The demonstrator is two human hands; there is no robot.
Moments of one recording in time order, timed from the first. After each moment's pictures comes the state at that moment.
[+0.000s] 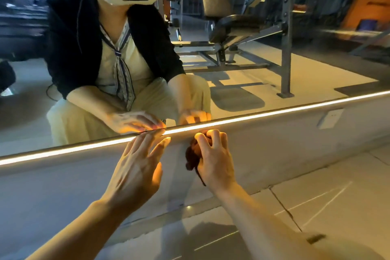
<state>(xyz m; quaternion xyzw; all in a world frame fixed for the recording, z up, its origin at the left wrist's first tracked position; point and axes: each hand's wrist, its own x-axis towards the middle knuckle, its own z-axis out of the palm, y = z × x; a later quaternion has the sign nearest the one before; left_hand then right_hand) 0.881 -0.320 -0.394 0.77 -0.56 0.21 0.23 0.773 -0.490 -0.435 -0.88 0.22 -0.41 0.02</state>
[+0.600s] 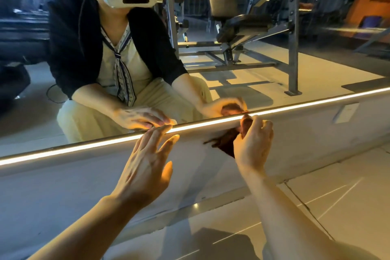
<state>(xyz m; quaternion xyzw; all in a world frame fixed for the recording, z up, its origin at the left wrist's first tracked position) 0.907 -0.260 -0.394 0.76 -0.57 0.19 0.23 0.787 -0.475 -0.410 -0.74 0.44 -0.49 0.08</state>
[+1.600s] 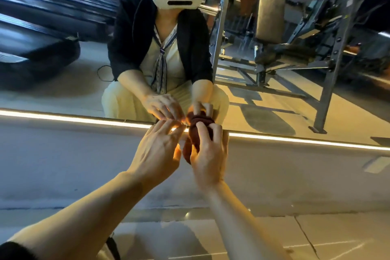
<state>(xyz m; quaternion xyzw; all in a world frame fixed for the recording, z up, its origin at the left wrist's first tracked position) 0.936 -0.196 -0.377 0.82 -0.45 0.22 0.27 0.866 -0.318 -0.394 -0.87 0.16 -0.47 0.05</state>
